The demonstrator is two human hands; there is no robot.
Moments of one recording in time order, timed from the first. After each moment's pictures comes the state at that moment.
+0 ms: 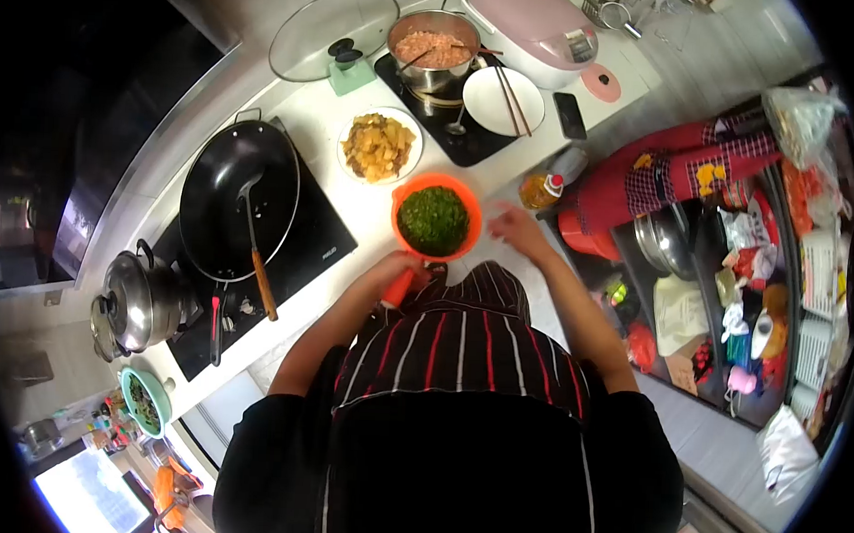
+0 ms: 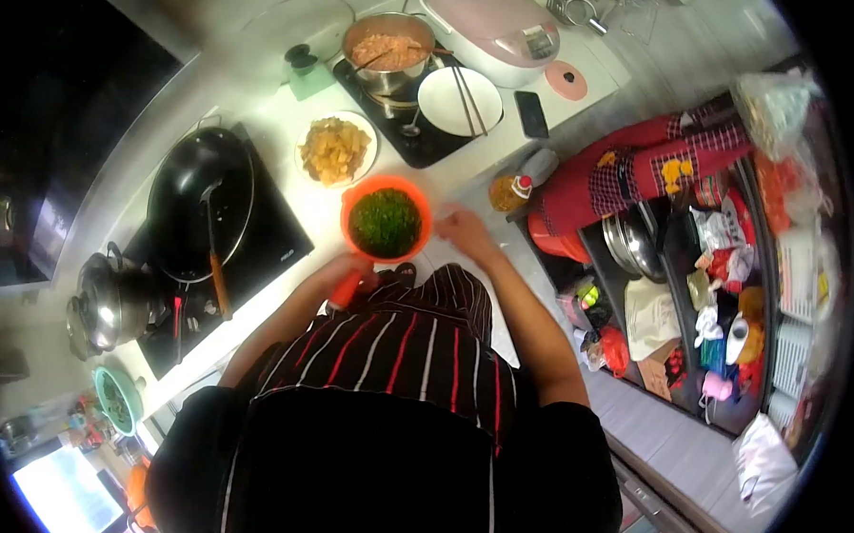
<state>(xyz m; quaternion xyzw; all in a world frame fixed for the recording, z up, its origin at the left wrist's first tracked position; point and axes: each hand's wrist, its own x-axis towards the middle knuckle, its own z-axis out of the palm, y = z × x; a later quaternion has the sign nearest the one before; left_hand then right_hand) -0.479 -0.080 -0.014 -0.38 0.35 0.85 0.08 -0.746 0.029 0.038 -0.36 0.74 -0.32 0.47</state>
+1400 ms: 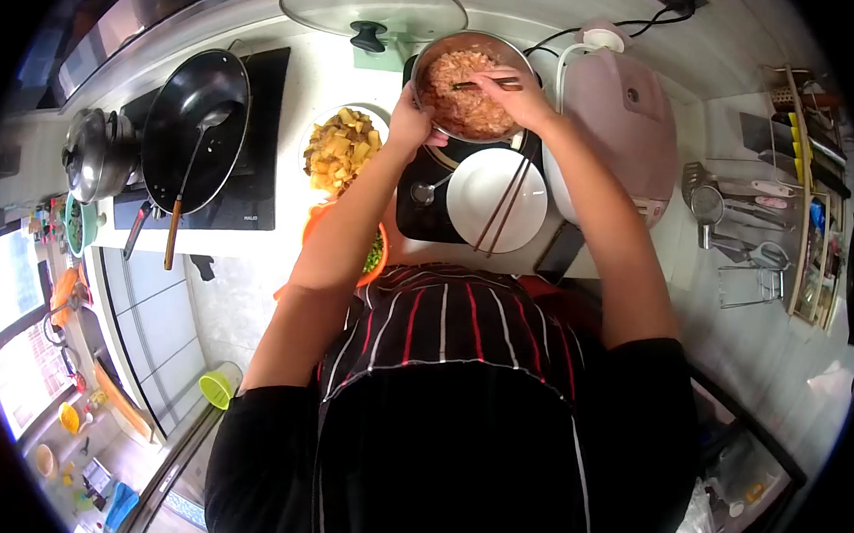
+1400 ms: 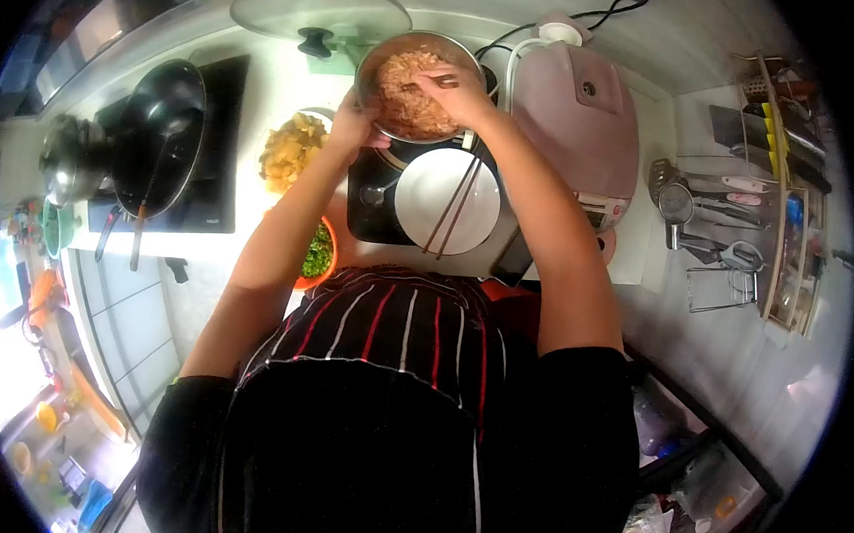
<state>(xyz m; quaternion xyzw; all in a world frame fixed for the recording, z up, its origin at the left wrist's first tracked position) -0.719 -0.313 0.018 -0.58 0.30 0.63 -0.42 -0.915 -0.389 0.042 -0.71 0.48 -0.21 0.47</state>
